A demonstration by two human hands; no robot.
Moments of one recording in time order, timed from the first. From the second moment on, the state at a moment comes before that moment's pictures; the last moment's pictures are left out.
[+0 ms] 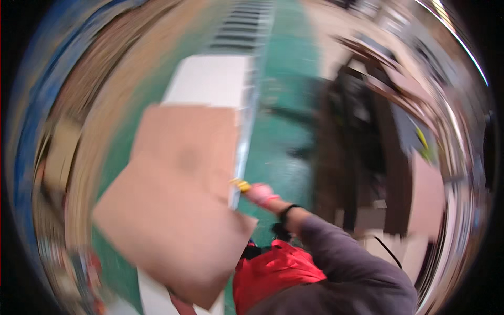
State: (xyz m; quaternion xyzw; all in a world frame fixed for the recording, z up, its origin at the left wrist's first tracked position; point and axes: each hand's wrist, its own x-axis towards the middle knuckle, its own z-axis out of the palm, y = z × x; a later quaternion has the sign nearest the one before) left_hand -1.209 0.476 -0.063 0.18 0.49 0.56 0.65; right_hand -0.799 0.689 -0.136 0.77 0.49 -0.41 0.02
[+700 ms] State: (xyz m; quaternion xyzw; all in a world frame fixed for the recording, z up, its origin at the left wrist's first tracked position) left_hand -1.119 0.541 -0.037 0.30 0.72 0.34 0.52; right_hand -0.835 0.700 -0.088 0.77 0.49 -0.38 -0.15
